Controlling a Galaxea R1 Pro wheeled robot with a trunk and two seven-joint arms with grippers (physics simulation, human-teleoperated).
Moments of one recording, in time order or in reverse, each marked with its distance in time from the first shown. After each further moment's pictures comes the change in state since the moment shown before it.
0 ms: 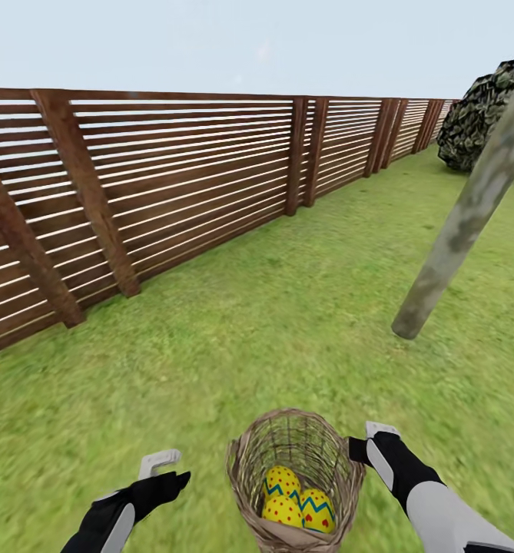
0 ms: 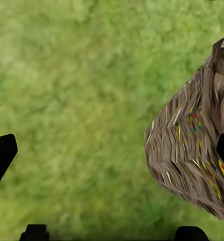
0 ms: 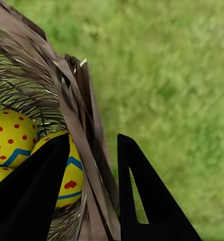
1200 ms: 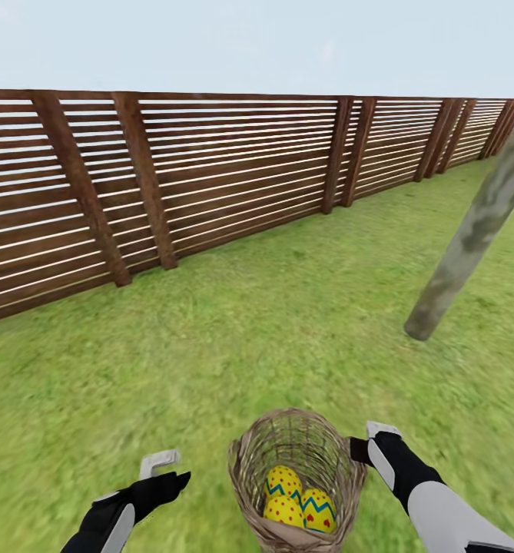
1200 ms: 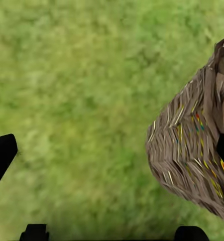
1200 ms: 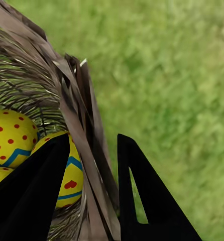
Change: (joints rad) left arm 0.000 -0.001 0.000 0.001 -0.001 0.000 0.000; right arm 0.000 -0.005 0.000 0.000 0.000 0.000 0.000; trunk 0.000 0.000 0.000
